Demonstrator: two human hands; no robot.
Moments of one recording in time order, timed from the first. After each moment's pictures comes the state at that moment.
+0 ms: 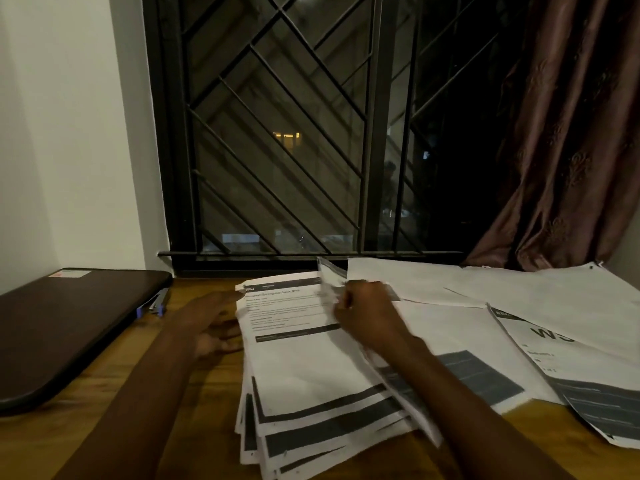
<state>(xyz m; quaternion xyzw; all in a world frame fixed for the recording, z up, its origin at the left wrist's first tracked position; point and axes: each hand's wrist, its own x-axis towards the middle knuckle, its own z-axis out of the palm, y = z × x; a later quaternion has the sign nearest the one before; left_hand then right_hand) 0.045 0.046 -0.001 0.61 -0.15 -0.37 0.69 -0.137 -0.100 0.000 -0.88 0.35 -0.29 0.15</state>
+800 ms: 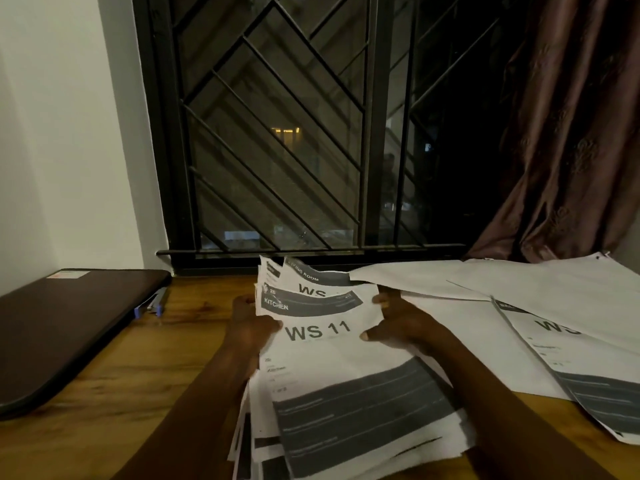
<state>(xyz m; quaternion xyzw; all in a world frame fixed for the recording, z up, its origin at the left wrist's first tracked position) 0.013 -0.002 -0.037 0.66 -0.22 -0.25 0.67 -0.163 -0.171 -0.032 -0.84 0.43 -0.14 0.31</state>
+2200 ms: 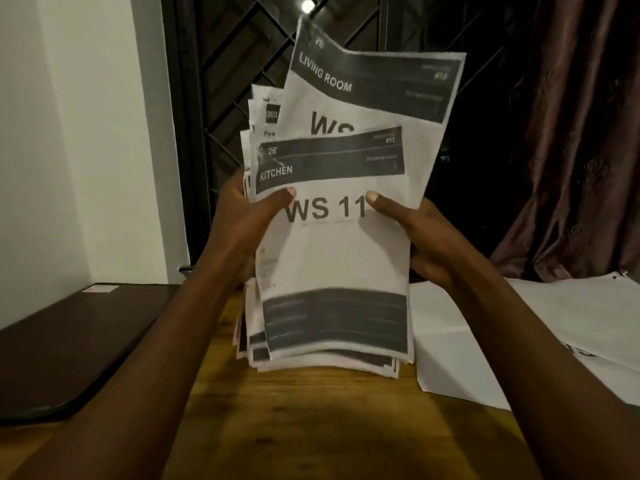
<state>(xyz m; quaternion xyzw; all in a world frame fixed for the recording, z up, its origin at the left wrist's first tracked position) -0.019 0.042 0.128 0.48 -0.46 -0.03 0.75 -0.181 -0.100 0.125 -0.68 0.07 -0.42 0.60</state>
